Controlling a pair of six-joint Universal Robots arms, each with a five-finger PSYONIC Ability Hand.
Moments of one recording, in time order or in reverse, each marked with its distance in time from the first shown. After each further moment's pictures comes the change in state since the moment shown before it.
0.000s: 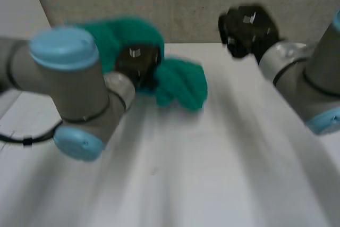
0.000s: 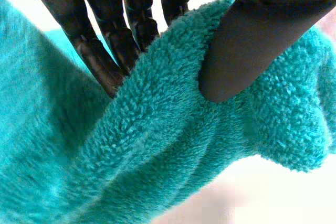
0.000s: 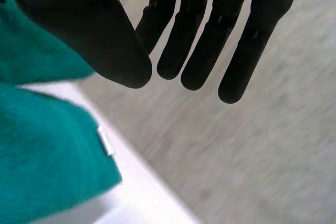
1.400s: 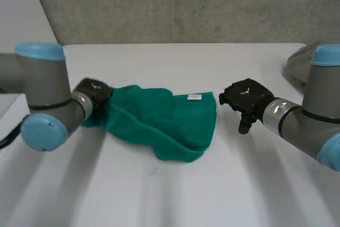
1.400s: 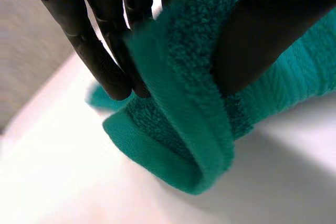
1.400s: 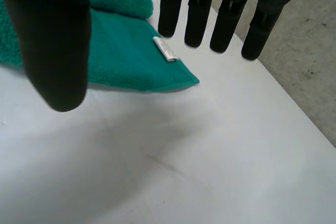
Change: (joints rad) left arm 0.264 -0.086 -0.005 -0.247 0.029 0.461; right arm -0.072 0.092 0.145 0.283 -0.049 -0.312; left_hand 0.022 0.013 0.013 0.010 0.017; right_hand -0.698 -0.735 -0.738 -0.756 -0.782
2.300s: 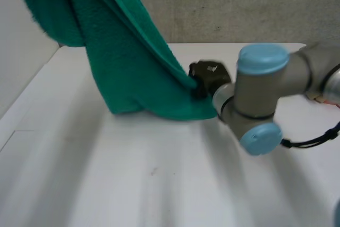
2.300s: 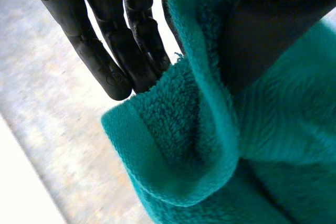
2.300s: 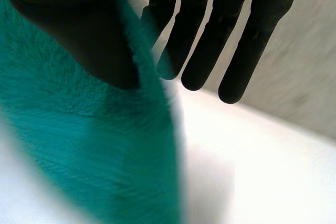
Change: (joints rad) left arm -0.146 0.593 0.496 -0.186 -0.072 -0.130; right arm 0.248 0.245 -0.410 -0.117 0.295 0.587; left_hand 0.000 0.006 0.009 0.004 0.000; right_hand 0.708 0.738 0.734 0.752 0.755
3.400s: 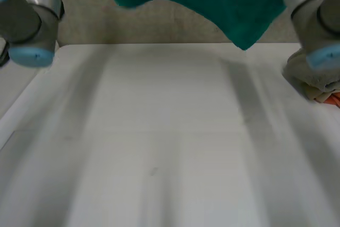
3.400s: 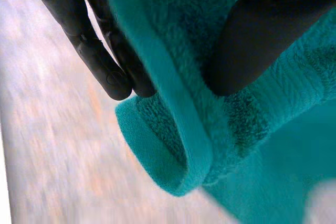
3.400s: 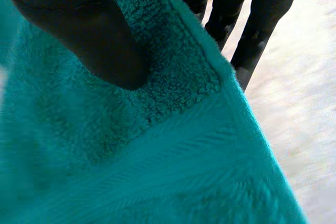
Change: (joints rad) left arm 0.247 -0.724 0.120 0.633 0.153 -0.403; right arm -0.250 -0.116 -0.298 -0.181 -0.152 -0.442; left_hand 0.000 0.000 0.000 0.000 0.000; right_hand 0.000 0.001 0.007 0.005 0.017
